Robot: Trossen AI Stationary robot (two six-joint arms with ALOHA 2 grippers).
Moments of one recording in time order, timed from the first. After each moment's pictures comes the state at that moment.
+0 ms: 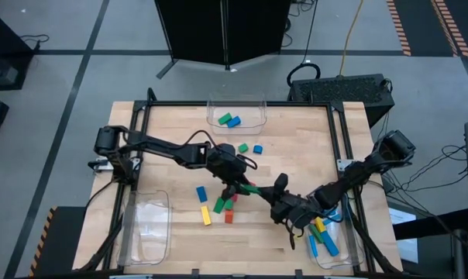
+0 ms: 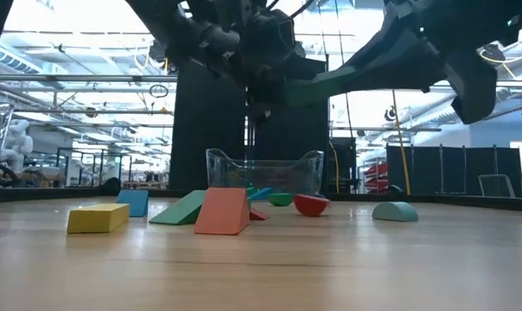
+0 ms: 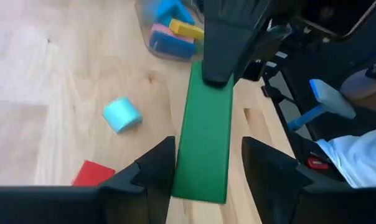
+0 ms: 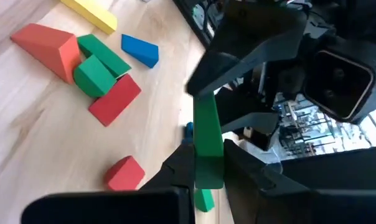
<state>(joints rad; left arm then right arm) 0.01 1.78 1.10 0.13 0.47 -0.28 0.60 1.54 0.72 0.26 0.95 -0.56</state>
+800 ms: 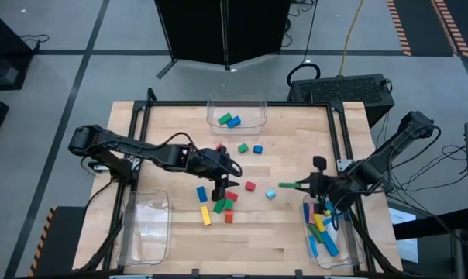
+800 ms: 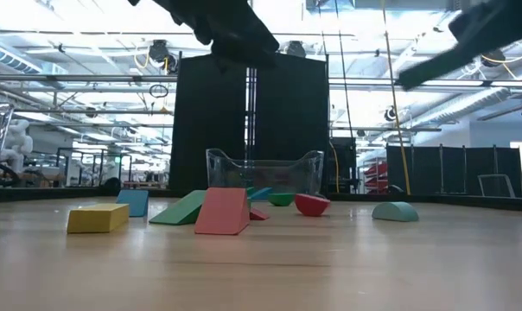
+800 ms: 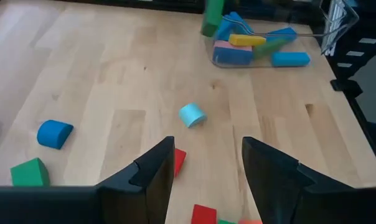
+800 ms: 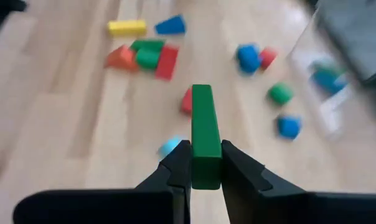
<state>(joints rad) -0.11 1.54 1.10 -0.15 0.00 -0.14 0.71 0.91 0.72 -0.67 0.64 0.50</state>
